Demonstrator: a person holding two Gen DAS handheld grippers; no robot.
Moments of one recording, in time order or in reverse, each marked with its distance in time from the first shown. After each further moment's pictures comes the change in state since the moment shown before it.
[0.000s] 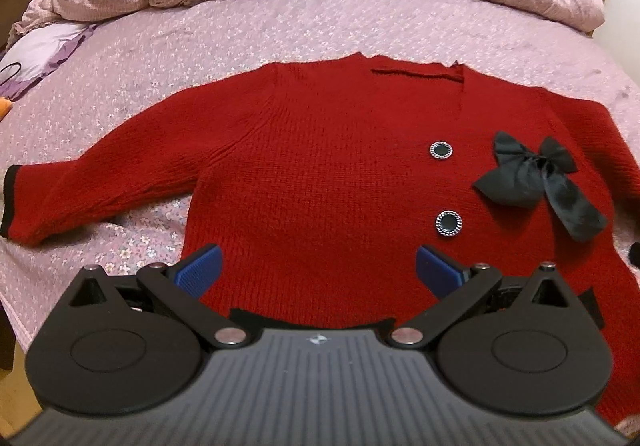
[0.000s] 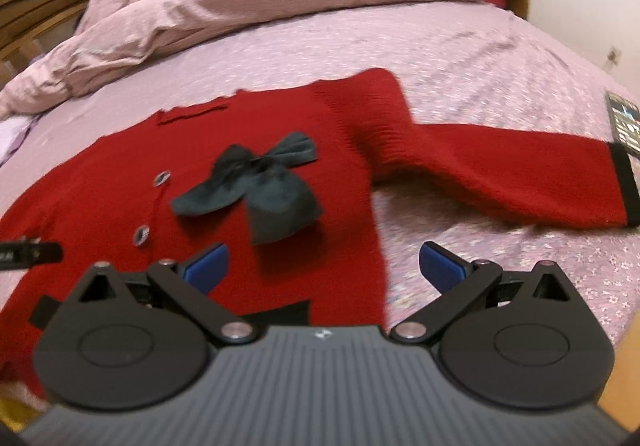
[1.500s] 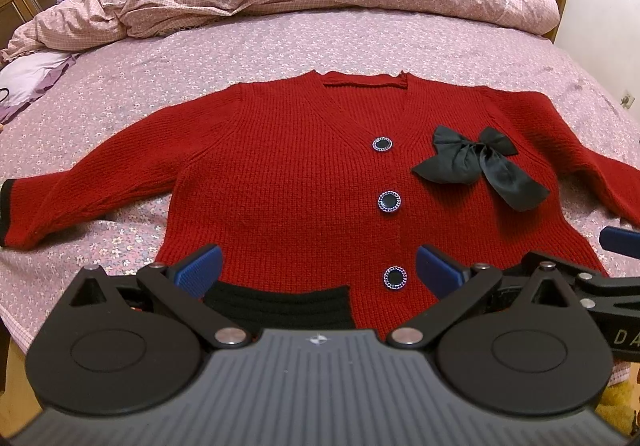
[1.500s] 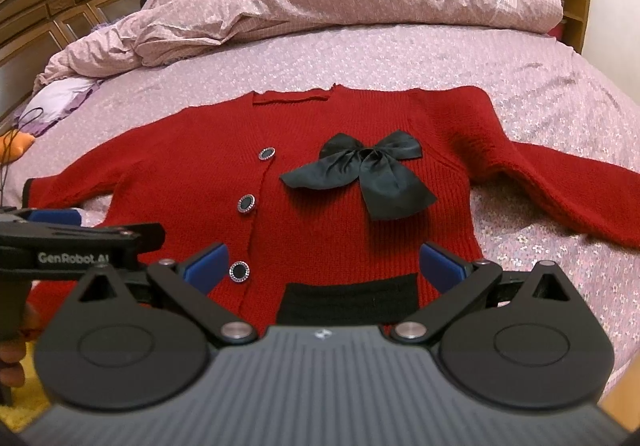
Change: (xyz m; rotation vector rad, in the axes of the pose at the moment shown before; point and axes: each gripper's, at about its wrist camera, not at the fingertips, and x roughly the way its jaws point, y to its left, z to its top) left arm -0.054 -0.021 -0.037 0.062 -0.092 -0.075; right arm -0.041 0.073 -0.024 -0.157 -0.011 0.125
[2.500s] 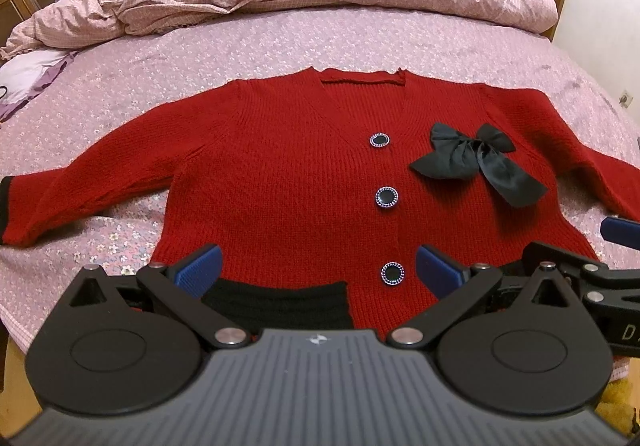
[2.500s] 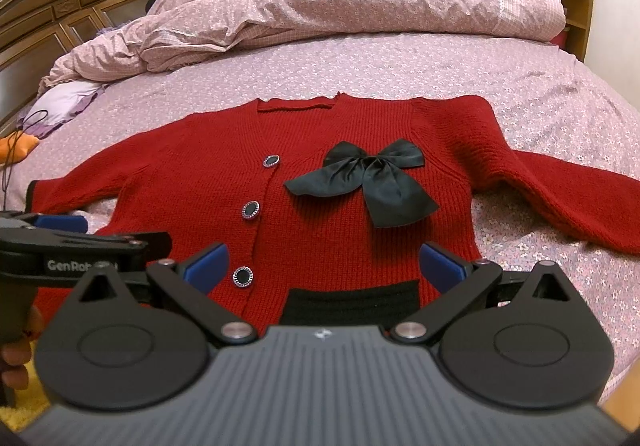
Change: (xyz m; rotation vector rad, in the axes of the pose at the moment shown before) left arm 0.001 0.001 -0.003 -0.002 0.005 -0.006; right arm -0.004 0.000 0.000 -0.011 -0.029 0.011
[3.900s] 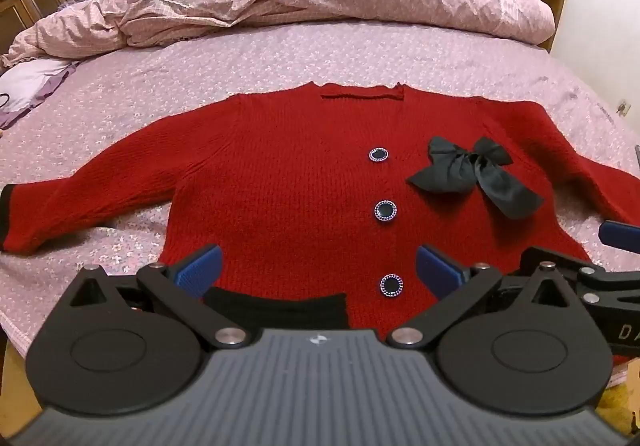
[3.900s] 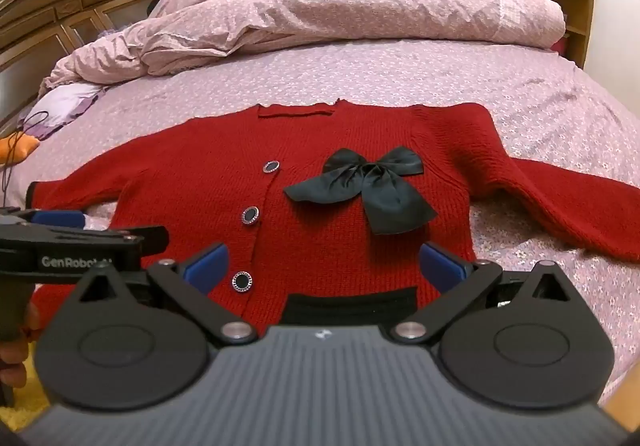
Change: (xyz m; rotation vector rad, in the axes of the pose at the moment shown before) left arm -0.008 -0.001 0.003 -0.007 -0.049 -0.007; right arm -0.005 0.000 0.001 -0.011 -0.014 -0.004
